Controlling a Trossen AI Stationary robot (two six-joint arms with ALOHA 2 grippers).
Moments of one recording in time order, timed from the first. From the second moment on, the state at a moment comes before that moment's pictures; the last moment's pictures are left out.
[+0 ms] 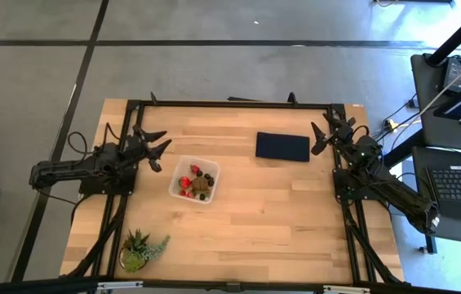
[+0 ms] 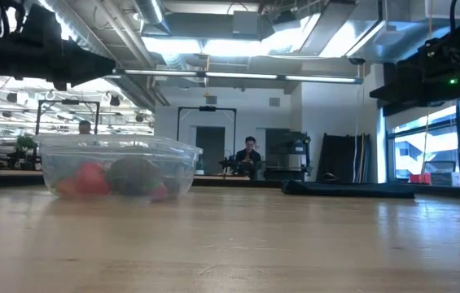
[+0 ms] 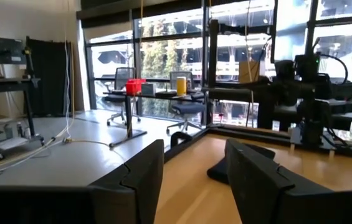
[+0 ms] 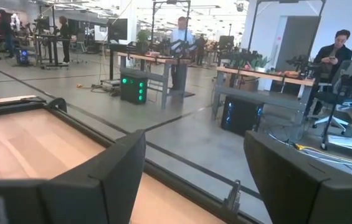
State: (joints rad) left arm 0.13 0.00 0.01 0.16 -0.43 0.05; right arm -0.69 0.00 0.03 0.07 0.22 -0.11
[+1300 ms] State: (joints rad) left arm 0.13 0.00 0.01 0.14 -0.44 0.06; right arm -0.69 0.00 0.03 0.00 0.22 0.10
